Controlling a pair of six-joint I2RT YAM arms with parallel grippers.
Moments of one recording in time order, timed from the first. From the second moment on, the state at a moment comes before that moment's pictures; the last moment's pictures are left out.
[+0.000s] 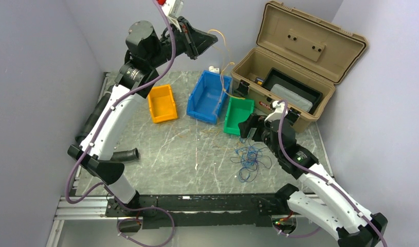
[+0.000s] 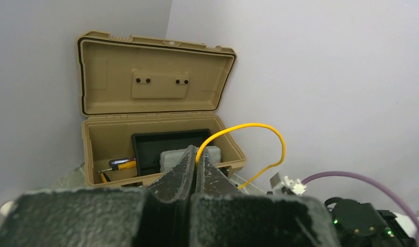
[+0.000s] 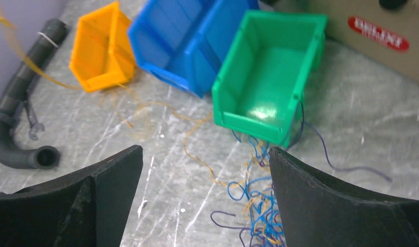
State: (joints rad) left arm -0.53 1.65 2.07 -0.17 0.49 -0.41; right arm 0.59 0.74 0.68 -0.30 0.26 0.52
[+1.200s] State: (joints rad) left arm -0.47 1.83 2.11 -0.07 0.44 -0.34; right arm 0.59 0.72 0.85 -0.16 0.29 0.30
